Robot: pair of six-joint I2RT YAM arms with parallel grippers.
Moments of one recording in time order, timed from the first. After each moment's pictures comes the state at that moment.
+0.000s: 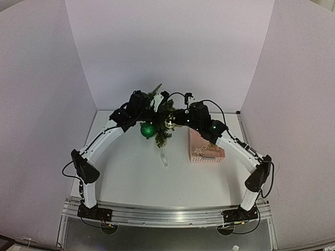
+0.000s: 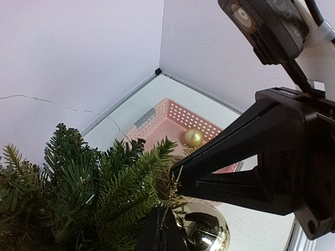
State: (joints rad) left arm -0.71 1.99 2.19 -0.63 0.31 0.05; right arm 0.74 1.82 1.87 -0.39 0.10 0.63
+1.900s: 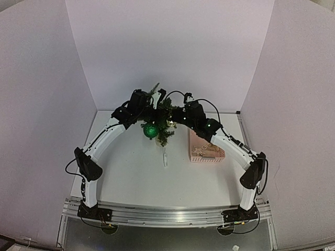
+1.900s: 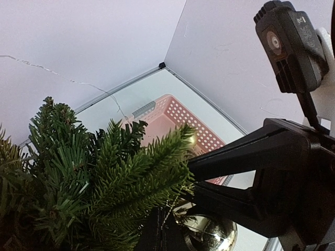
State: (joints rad) left arm -0.68 2.05 2.26 -0.66 0.34 -0.16; right arm 0.74 1.91 1.94 -0.39 0.17 0.75
